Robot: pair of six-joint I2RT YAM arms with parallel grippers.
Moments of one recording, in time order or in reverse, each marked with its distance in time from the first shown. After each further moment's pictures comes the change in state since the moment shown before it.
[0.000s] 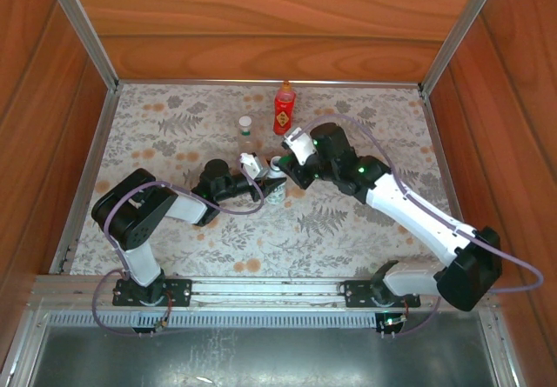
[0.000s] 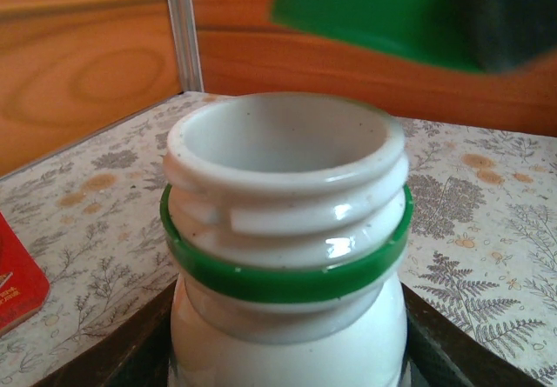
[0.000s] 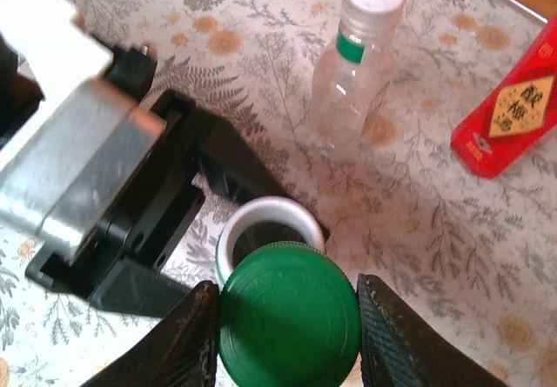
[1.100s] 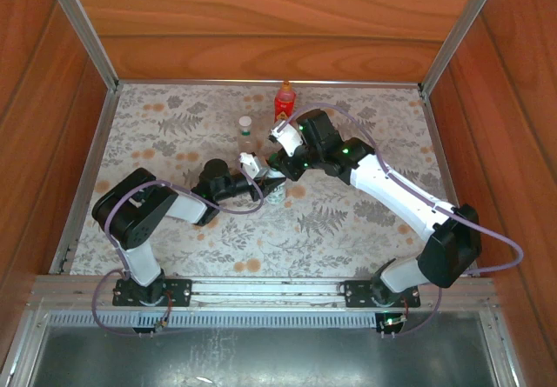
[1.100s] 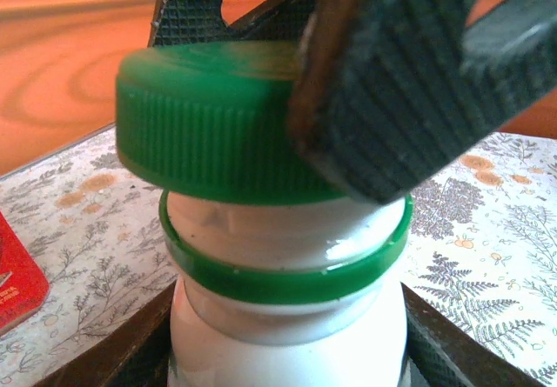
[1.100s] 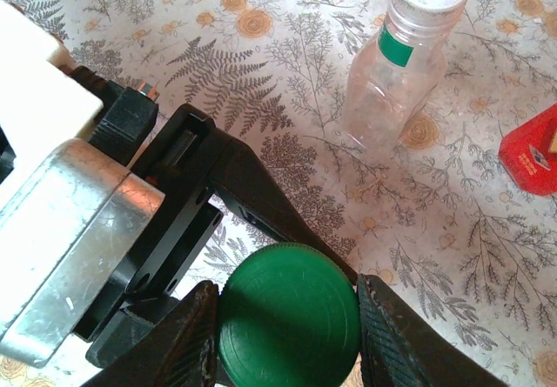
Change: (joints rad) left arm 0.002 0.006 0.000 0.008 0.011 -0.005; right arm -0.012 0.163 0.154 -0.101 -0.074 -0.038
